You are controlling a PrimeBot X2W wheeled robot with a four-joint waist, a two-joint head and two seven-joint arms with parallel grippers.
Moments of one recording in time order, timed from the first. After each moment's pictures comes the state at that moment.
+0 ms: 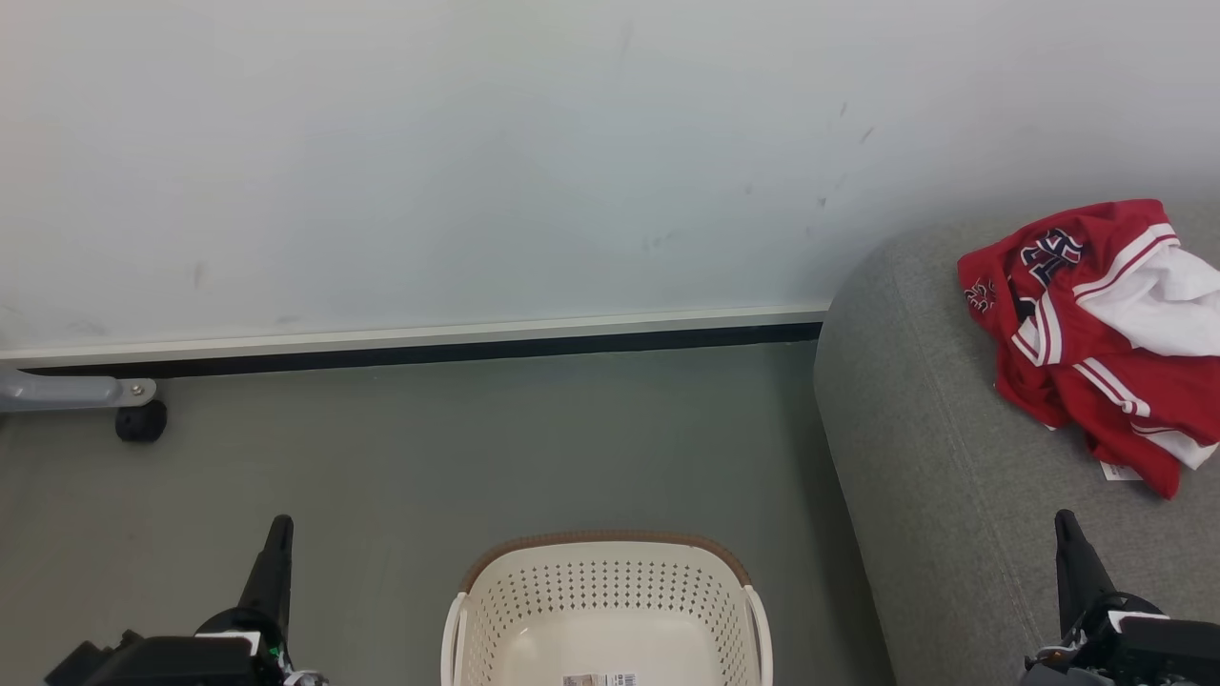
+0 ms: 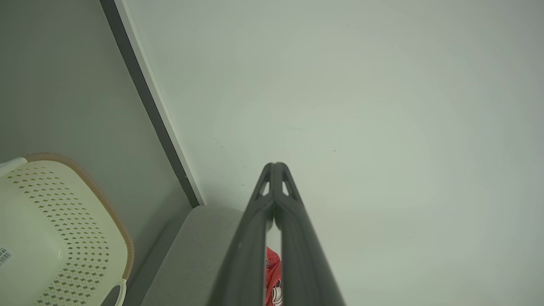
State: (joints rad) left arm -0.08 0.04 0.09 0.28 -1.60 -0.12 0.11; right arm -0.09 -0.04 -0.13 0.28 1.60 0.12 0.11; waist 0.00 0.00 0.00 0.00
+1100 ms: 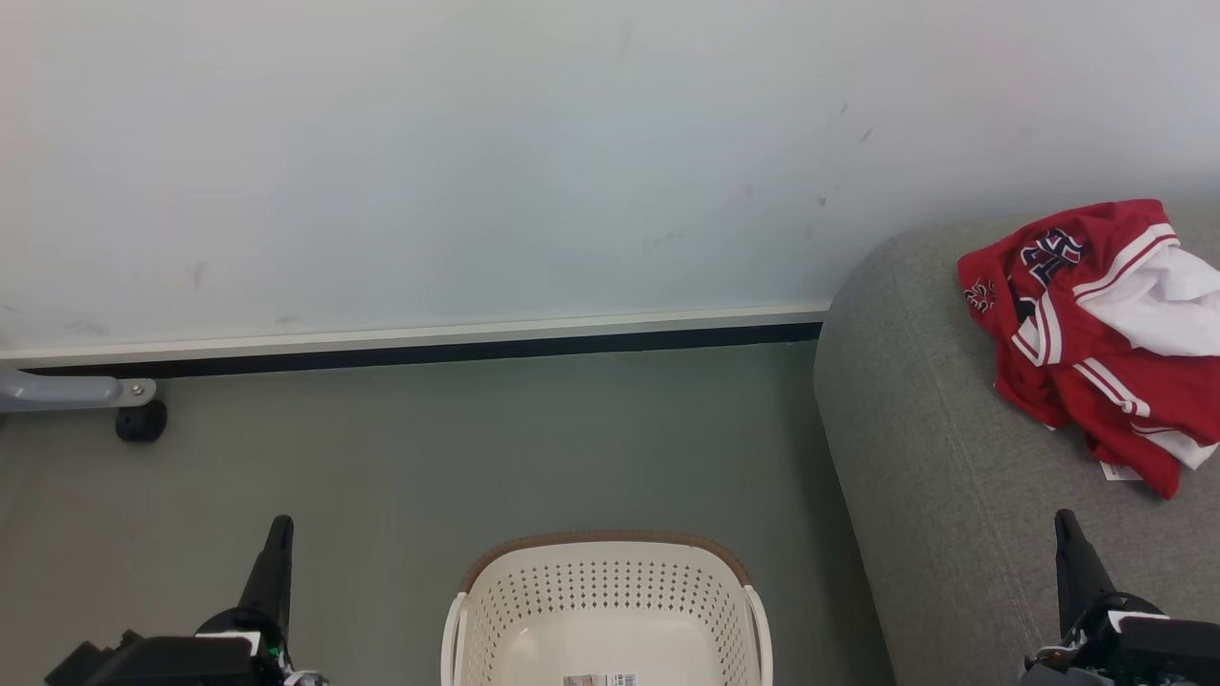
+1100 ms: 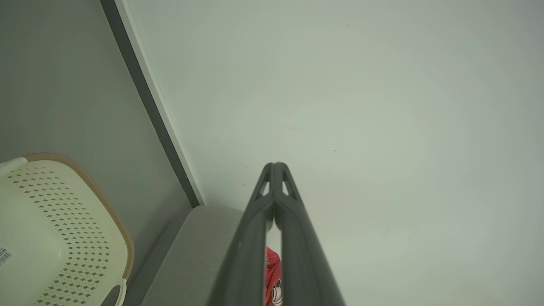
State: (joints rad) left arm -0.08 0.04 0.09 0.28 -1.60 -0.12 0.11; right arm -0.09 -0.04 -0.13 0.28 1.60 0.12 0.11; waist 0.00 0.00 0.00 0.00
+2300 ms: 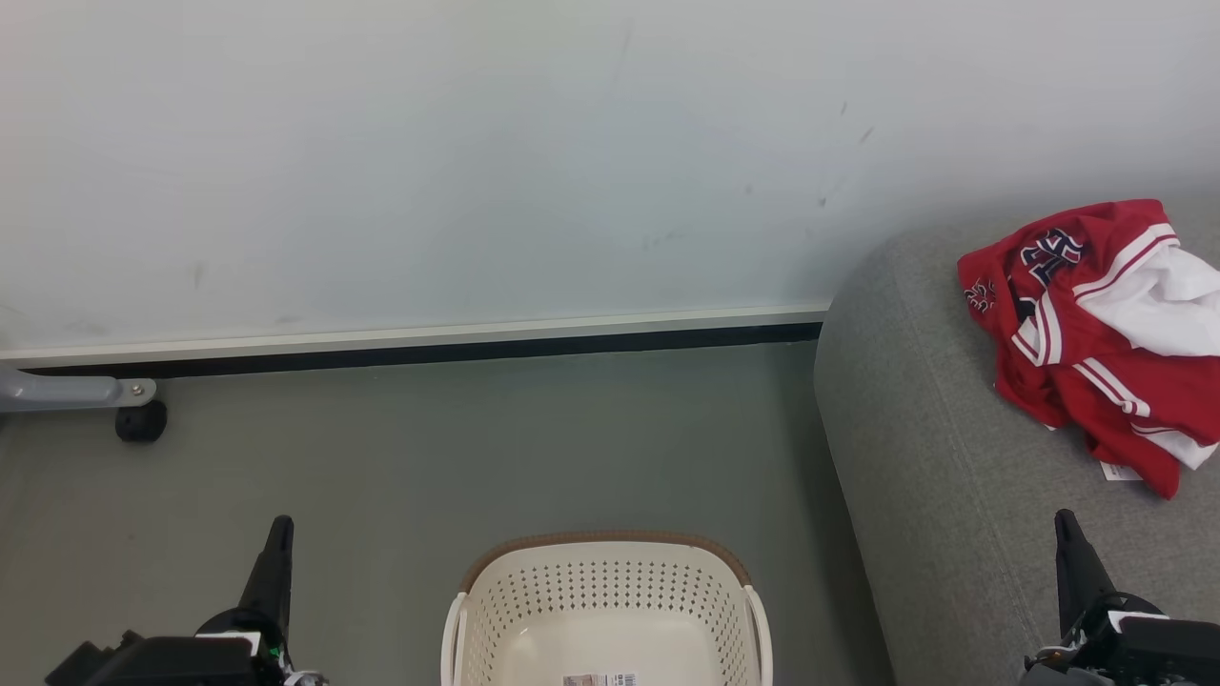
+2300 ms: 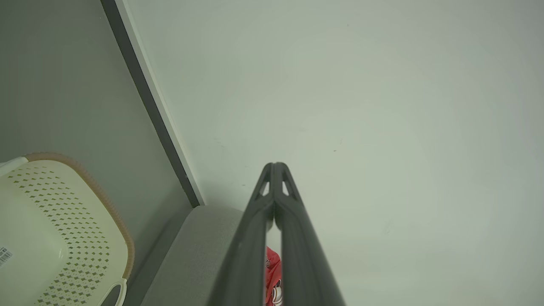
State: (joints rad) left arm -0.08 0.04 0.09 0.28 -1.60 -0.12 0.11; right arm -0.09 -0.04 -0.13 0.28 1.60 0.12 0.11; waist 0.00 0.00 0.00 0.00
